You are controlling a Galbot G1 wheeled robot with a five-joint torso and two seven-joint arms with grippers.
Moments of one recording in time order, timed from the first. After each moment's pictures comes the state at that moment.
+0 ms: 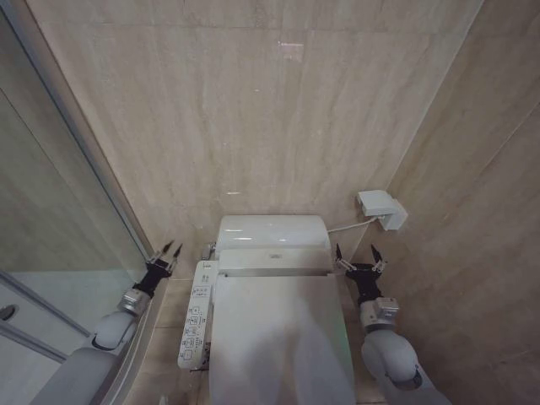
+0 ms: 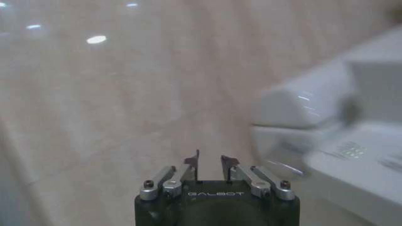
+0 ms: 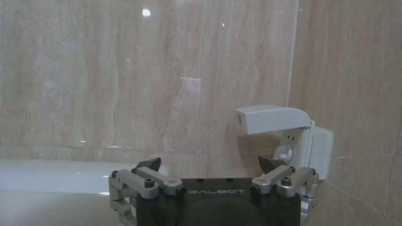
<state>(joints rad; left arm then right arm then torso) 0.91 -0.95 -0.23 -1.24 -0.18 -0.53 0.14 -1.30 1.26 0.47 1.89 0.19 0.08 0.29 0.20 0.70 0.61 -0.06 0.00</state>
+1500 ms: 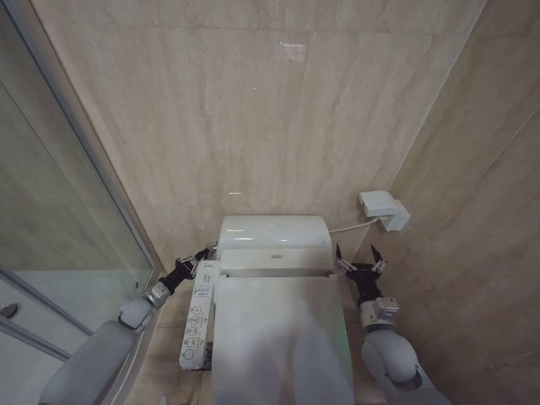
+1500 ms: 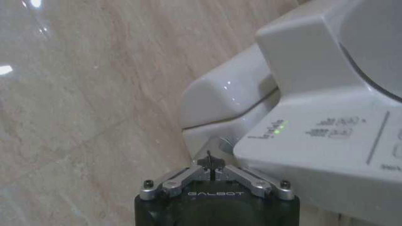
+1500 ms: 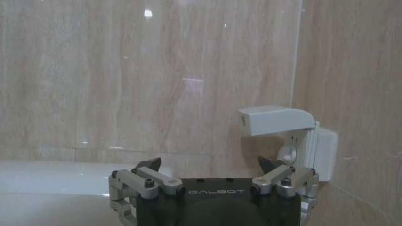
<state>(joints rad) 0.66 -0.99 0.03 -0.97 -0.11 -0.66 0.24 -1.30 1.26 0.47 1.89 0.19 0.08 0.29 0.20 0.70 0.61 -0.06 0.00</state>
